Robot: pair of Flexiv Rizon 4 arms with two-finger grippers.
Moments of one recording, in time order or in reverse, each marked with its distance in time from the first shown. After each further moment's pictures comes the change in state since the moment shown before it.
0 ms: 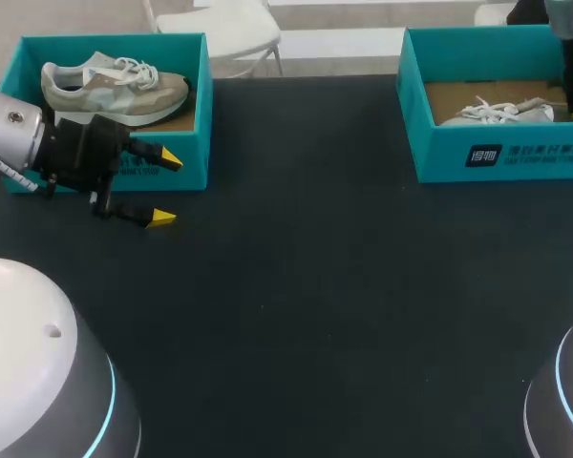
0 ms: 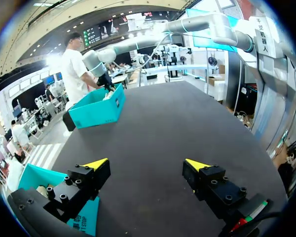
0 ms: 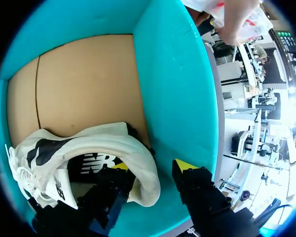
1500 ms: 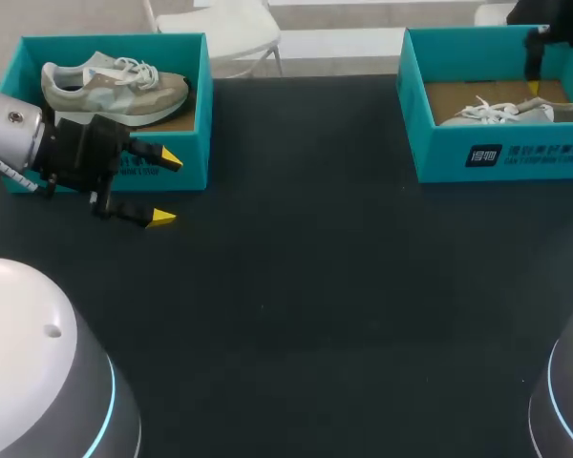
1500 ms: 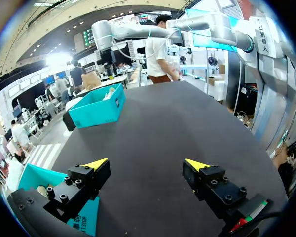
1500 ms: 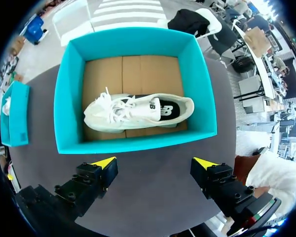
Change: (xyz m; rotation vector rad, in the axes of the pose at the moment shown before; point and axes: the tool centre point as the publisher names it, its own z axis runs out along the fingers) left arm 0.000 0.000 0.000 0.000 0.000 0.000; right arm 0.044 -0.110 -0.155 -0.147 0.257 -0.096
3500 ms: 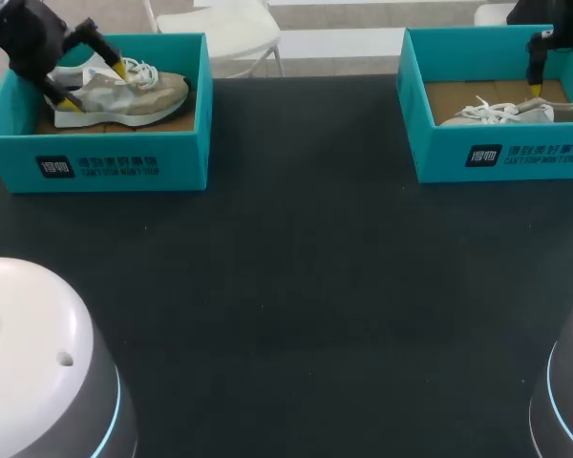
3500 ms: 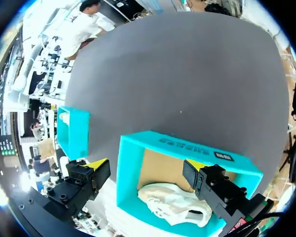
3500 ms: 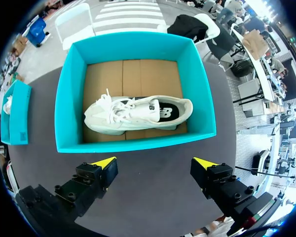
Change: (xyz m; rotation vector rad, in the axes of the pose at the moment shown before) left arm -0.184 0.040 -0.128 -0.436 0.346 1.276; right arm -0.001 -0.004 0.001 -0.050 0.002 0.001
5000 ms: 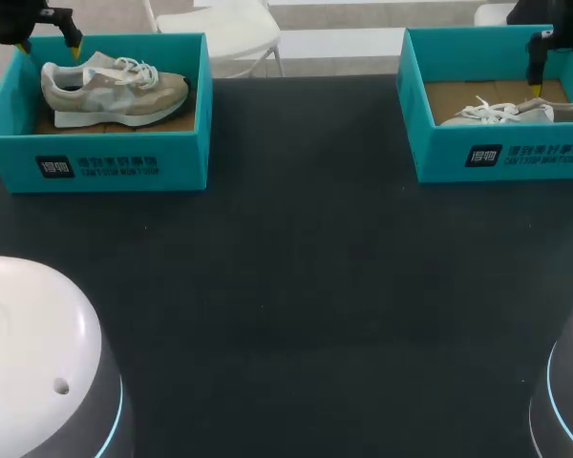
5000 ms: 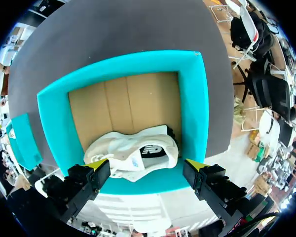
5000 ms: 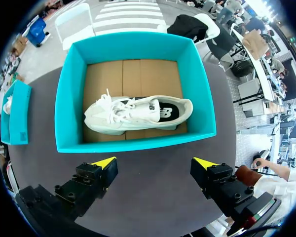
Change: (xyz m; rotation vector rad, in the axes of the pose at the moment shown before) left arm 0.093 0.170 -0.008 -0.163 0.444 0.362; right arm 0.000 0.000 0.000 0.000 0.000 0.000
